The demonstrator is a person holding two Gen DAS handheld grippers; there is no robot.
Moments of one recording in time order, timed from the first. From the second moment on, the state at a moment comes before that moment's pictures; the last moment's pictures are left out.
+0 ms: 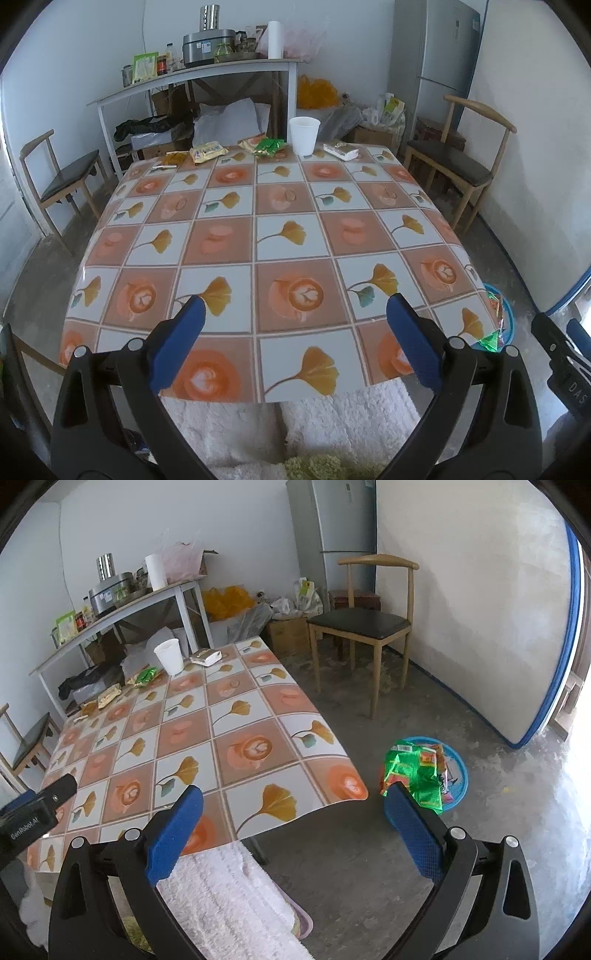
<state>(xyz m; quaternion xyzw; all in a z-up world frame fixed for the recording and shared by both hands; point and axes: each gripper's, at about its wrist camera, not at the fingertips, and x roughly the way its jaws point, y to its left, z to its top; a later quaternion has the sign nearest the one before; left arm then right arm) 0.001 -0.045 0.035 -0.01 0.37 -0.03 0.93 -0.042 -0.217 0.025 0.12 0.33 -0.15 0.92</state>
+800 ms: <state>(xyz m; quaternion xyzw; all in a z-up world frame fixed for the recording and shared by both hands) 0.000 -0.043 0.032 0.00 0.37 -0.03 0.93 -0.042 -0.212 0.014 0.14 0.33 -0.15 0.92</state>
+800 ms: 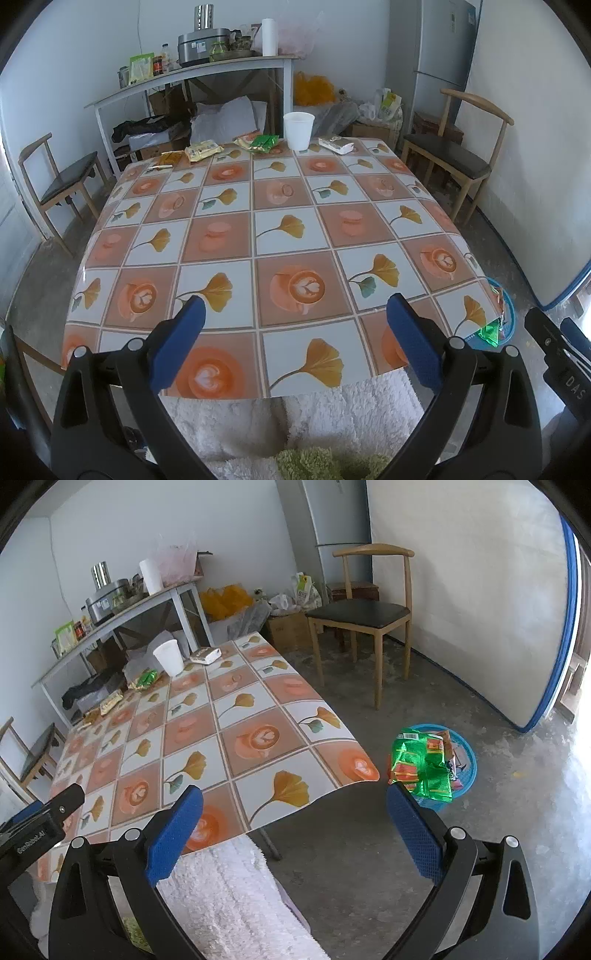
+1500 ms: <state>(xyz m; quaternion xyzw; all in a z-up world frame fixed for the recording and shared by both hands) 0.003 -0.044 0.025 0.02 0.38 0.01 0.92 -0.032 -0.204 0.010 0.02 0.39 -0.17 0.91</state>
